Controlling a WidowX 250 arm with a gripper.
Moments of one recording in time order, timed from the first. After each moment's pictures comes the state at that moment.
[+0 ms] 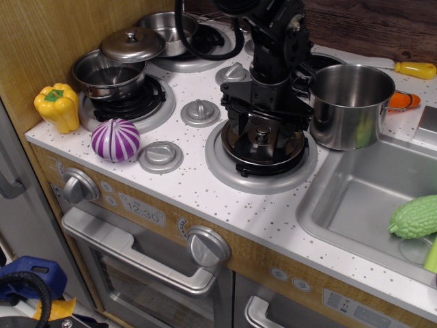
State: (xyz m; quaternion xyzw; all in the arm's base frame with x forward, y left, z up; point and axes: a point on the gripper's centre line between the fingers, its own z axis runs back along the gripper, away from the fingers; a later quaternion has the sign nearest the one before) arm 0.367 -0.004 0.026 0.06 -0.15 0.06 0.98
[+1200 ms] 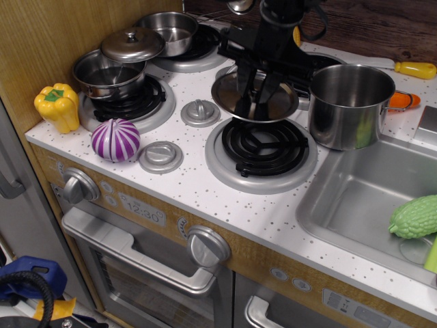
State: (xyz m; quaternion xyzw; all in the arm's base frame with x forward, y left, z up) arm 0.369 0.008 0.085 0.13 -0.10 0.08 0.98
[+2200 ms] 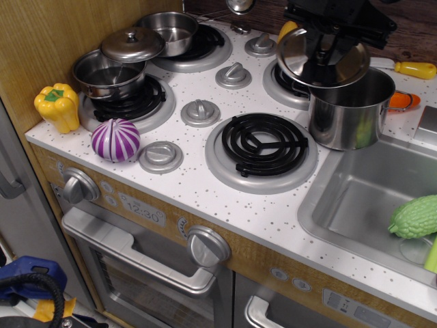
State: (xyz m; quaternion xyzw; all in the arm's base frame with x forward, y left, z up) arm 0.419 -0.055 0.119 0.09 -0.24 0.06 0.97
